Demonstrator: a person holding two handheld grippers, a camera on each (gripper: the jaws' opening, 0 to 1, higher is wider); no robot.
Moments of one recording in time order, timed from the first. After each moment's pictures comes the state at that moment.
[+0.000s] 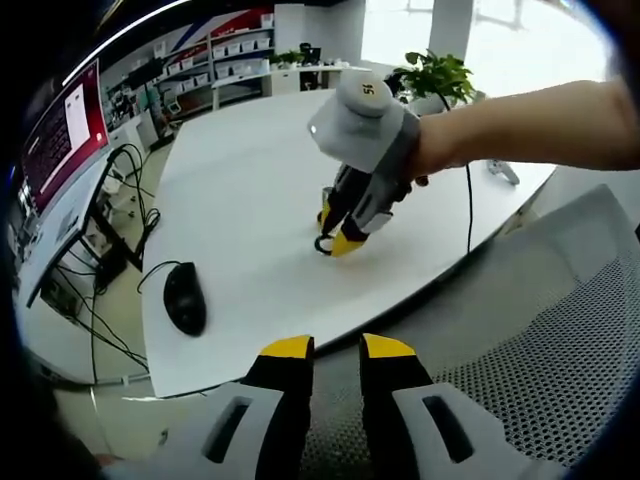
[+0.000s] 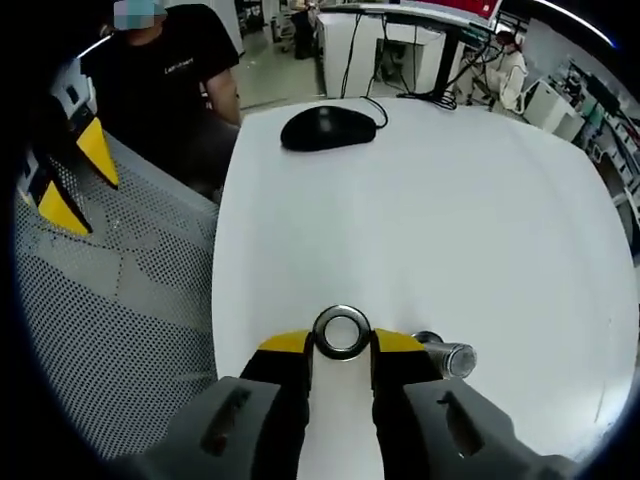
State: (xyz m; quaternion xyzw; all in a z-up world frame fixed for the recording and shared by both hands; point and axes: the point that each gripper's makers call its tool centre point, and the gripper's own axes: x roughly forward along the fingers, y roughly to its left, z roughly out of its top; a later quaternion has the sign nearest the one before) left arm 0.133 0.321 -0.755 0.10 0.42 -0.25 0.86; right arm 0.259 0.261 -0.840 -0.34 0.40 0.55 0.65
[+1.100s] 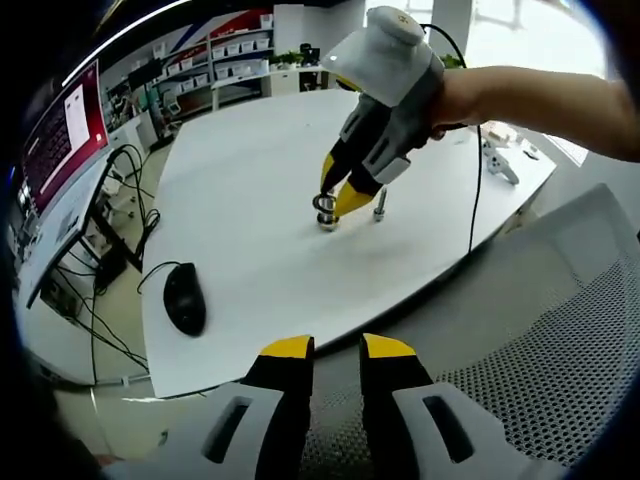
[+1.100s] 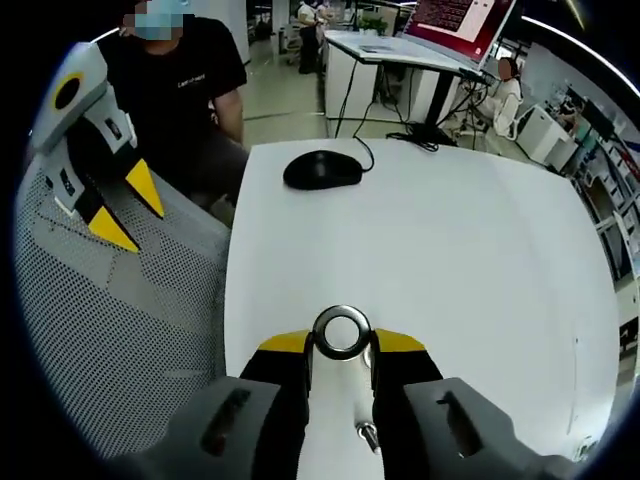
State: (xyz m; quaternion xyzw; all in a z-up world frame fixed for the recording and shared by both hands) left arm 0.132 0.320 -0.755 0.10 0.42 -0.26 0.86; right arm 0.269 0.255 -0.781 -0.35 0.36 0.55 0.67
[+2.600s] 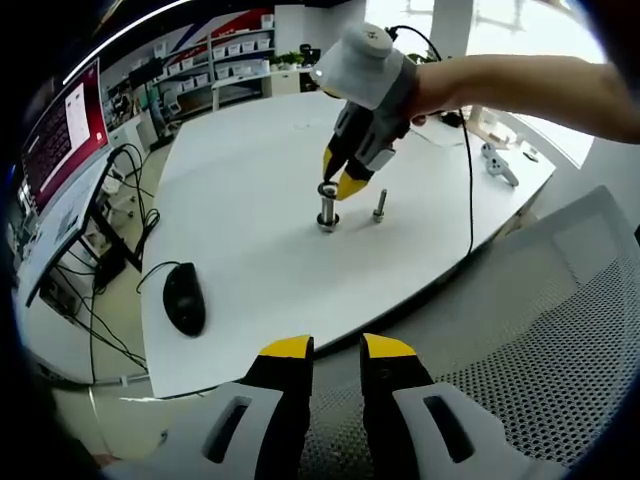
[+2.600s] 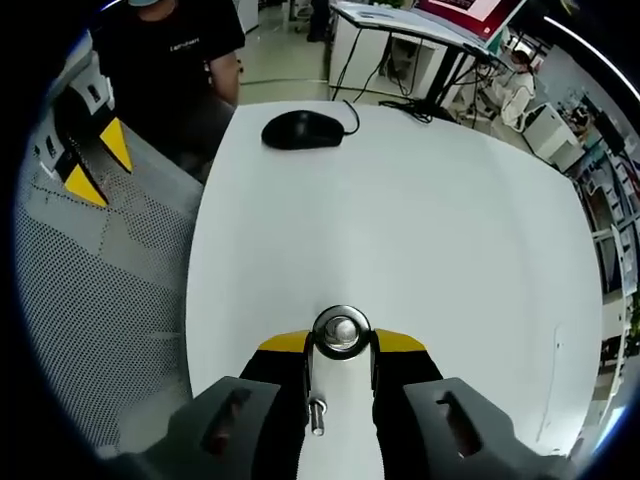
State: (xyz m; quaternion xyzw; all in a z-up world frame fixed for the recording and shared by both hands) left arm 0.131 0.317 -0.752 0.09 0.42 -0.26 0.86; right arm 0.303 0.233 -0.797 -0.42 0.38 0.53 0.63
